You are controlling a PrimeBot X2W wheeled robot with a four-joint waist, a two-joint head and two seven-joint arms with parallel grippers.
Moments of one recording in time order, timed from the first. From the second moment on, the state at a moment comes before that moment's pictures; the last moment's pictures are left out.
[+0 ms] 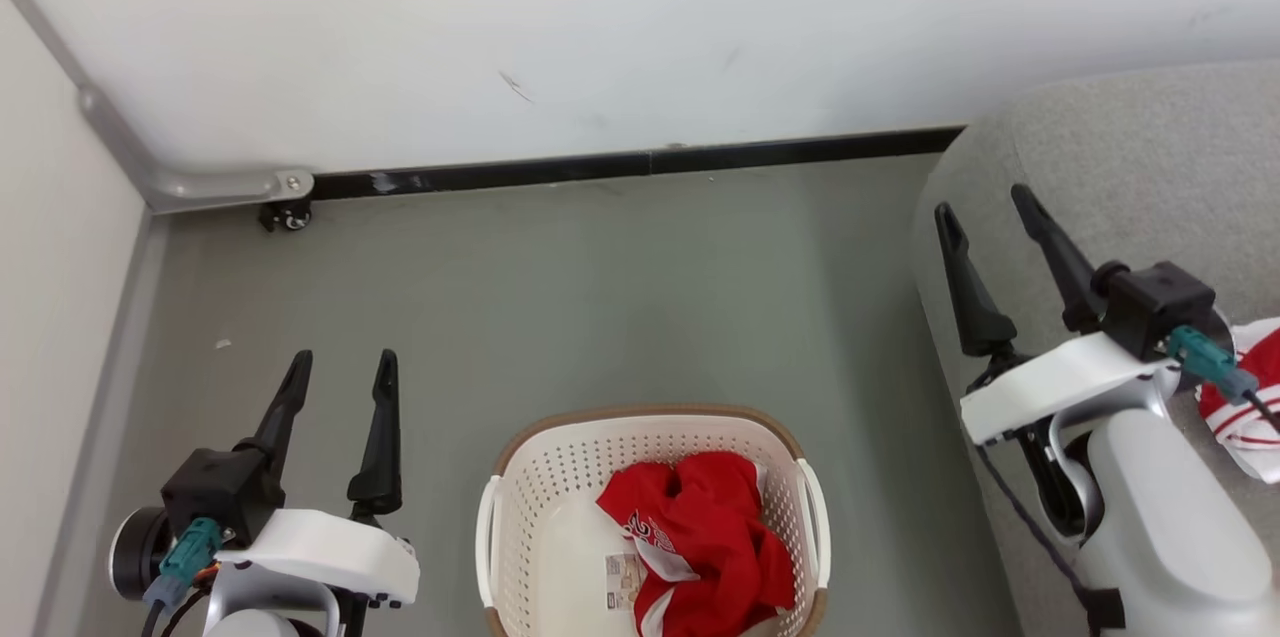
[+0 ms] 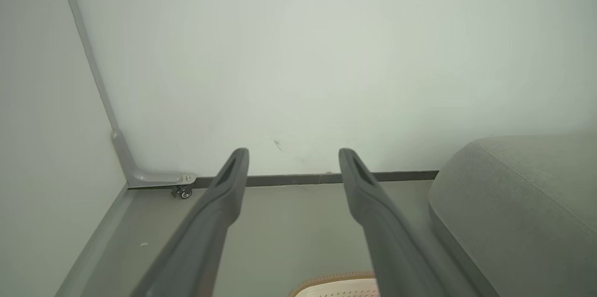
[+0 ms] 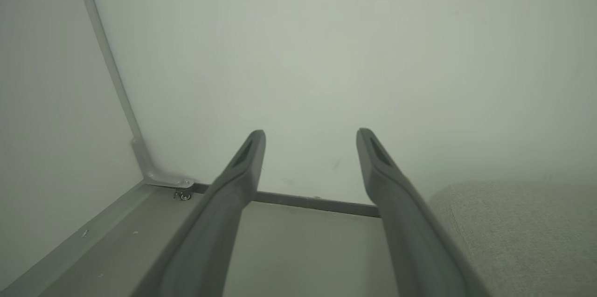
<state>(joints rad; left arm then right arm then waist) -0.16 0.31 -0.36 0.17 -0.47 0.24 -0.25 -0.45 -0.17 0.15 0.55 0.23 0.12 -0.24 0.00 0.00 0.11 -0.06</state>
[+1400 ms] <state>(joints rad) -0.02 0.25 -0.28 0.18 -0.43 0.28 -0.25 -0.09 -0.05 0.02 0.45 0.13 0.12 -0.17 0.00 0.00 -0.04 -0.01</state>
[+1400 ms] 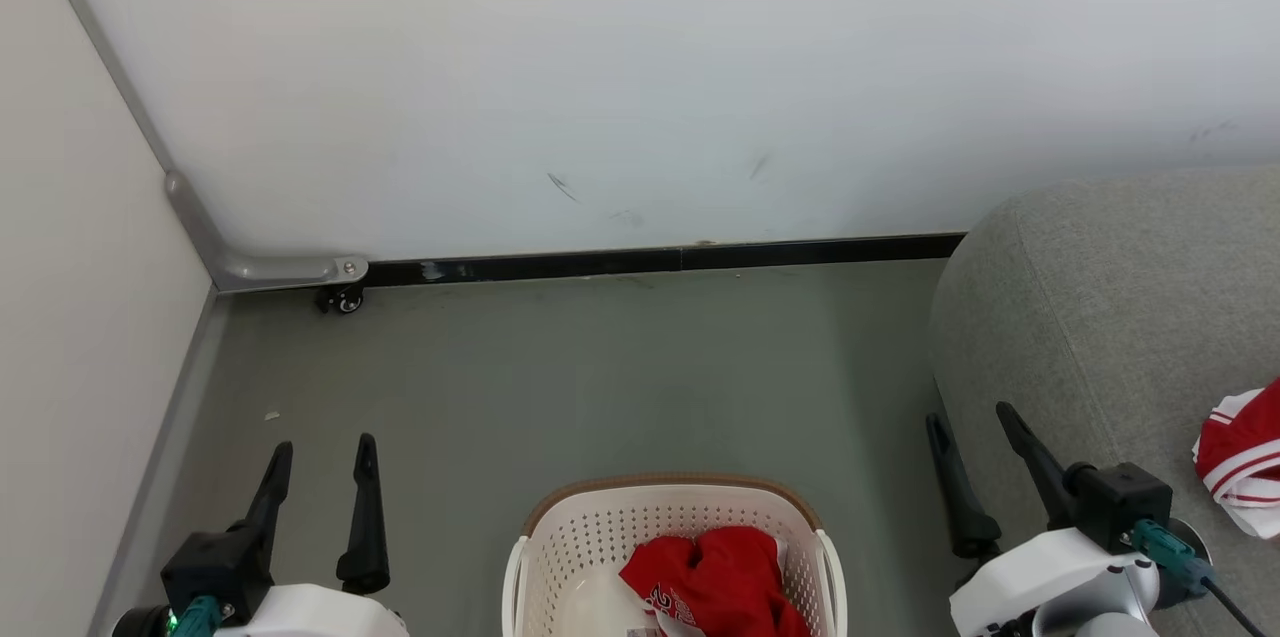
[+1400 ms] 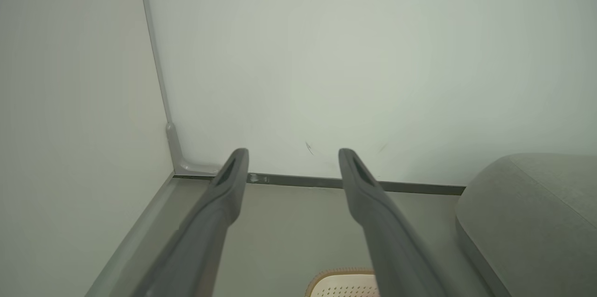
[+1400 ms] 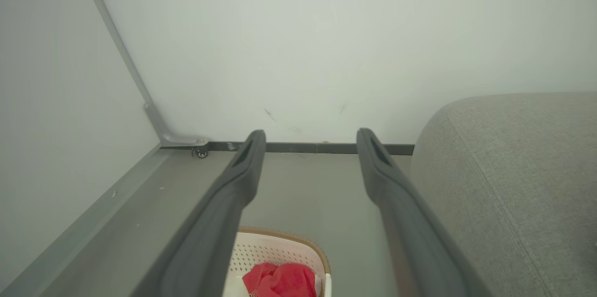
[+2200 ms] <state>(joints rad) -0.02 0.25 -0.28 0.18 -0.36 0.26 -0.25 -0.02 -0.05 0.05 0.36 0.17 0.12 -0.14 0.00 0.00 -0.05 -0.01</state>
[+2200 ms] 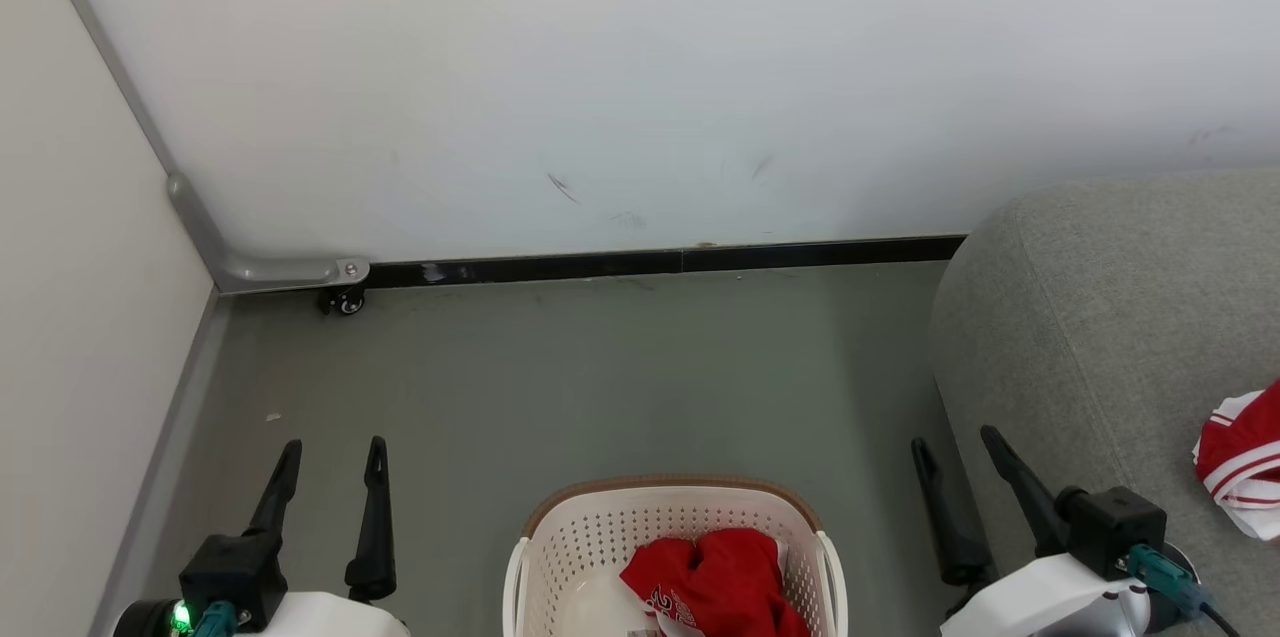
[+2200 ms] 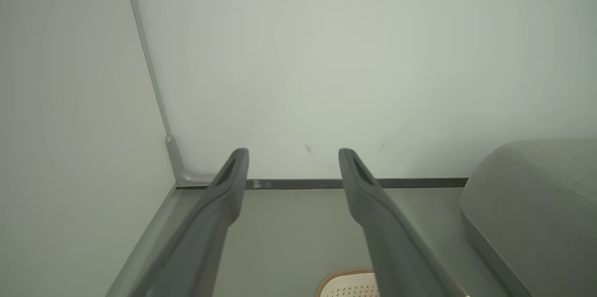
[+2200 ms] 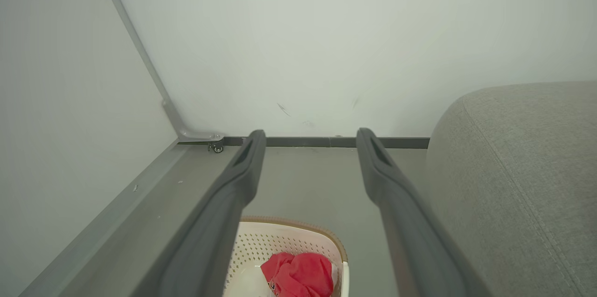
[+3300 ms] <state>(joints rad) -0.01 0.26 -0.29 0.22 -0.33 0.24 -0.25 0.00 -0.05 0.03 0.29 0.17 0.12 -0.07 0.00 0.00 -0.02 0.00</state>
